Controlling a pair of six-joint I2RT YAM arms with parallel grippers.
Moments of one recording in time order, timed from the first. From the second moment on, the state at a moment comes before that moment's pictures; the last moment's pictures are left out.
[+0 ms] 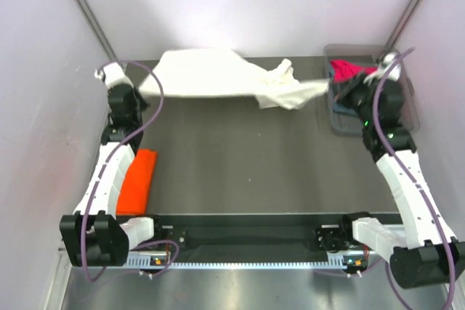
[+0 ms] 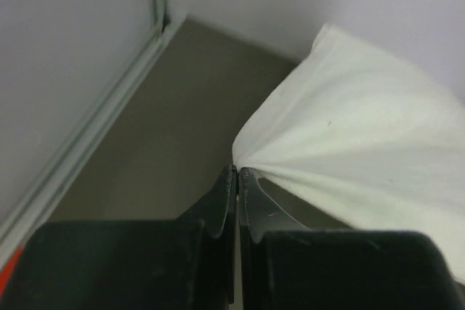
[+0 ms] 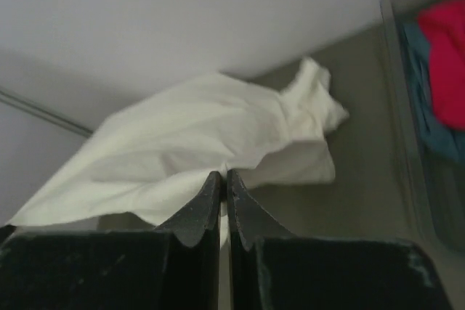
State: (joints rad) left arm 0.00 1.19 1.08 0.00 -0.28 -0.26; right arm 0.11 1.04 1.17 -0.15 -0.05 0.63
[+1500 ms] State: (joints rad) left arm 0.05 1.36 1.02 -0.63 -0.55 -0.38; right arm 0.27 0.92 0.77 -0.87 -0.25 0.60
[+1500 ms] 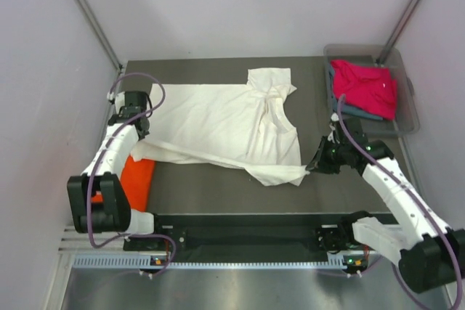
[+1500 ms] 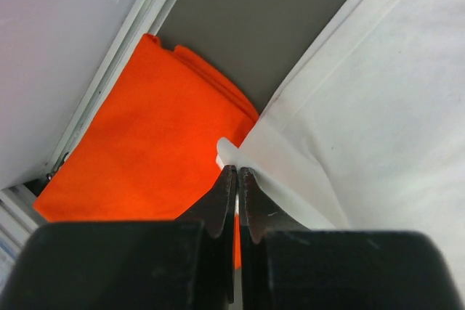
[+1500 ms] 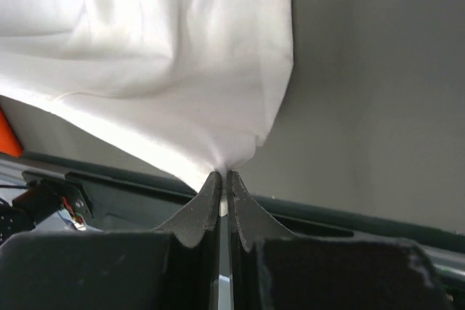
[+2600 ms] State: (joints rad) left arm 0.05 1.78 2.27 -0.10 0.03 -0.33; right arm -0.16 1.65 2.26 -0.04 -0.23 0.65
